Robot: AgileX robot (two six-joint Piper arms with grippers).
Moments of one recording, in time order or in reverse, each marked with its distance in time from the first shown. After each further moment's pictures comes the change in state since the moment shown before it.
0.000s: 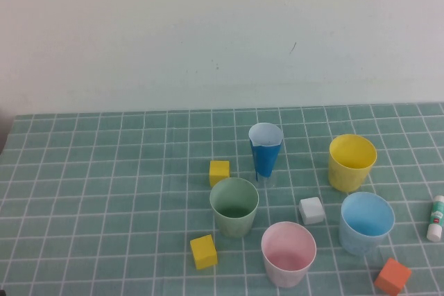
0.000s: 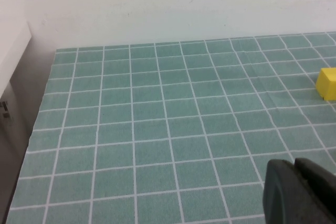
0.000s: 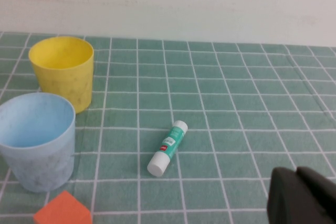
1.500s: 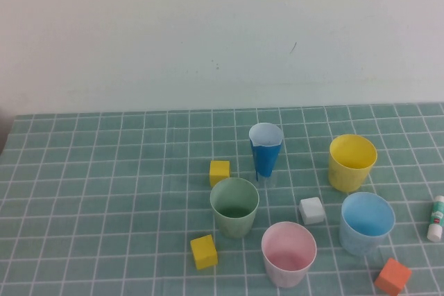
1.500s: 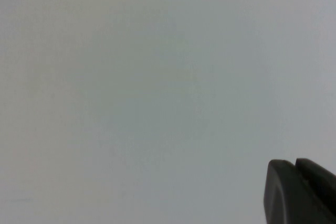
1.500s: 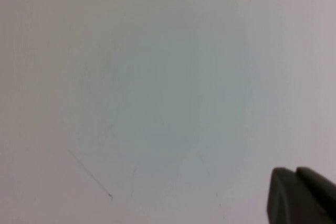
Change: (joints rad) right arm 0.000 0.000 0.006 -0.006 -0.764 0.022; left arm 0.000 0.000 0.002 0.020 -0.880 0.000
